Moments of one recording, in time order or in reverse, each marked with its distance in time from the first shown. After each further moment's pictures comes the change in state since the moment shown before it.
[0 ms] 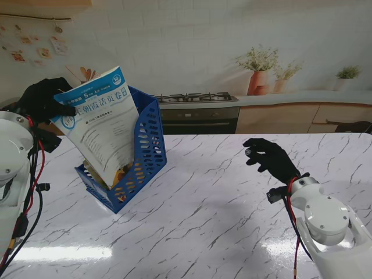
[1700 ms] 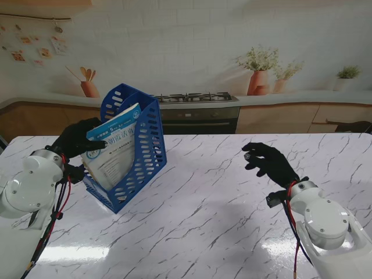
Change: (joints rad) left arm 0.120 -0.018 0.083 0.220 -0.014 -0.342 0.089; right arm -0.022 0.000 -0.001 -0.001 0.019 0.005 0.005; left_hand -0.028 0.126 -0.215 -0.006 -0.093 -0.051 -0.288 -0.644 -0.182 0.024 -0.117 -0.349 -0.366 0.111 -0.348 -0.222 -0.559 0.139 -0.236 0.109; right_hand 0.000 0.000 0.000 0.000 0.000 0.000 -0.010 0.000 0.000 0.000 0.000 0.000 0.000 0.001 0.000 0.000 0.004 0.000 0.000 0.000
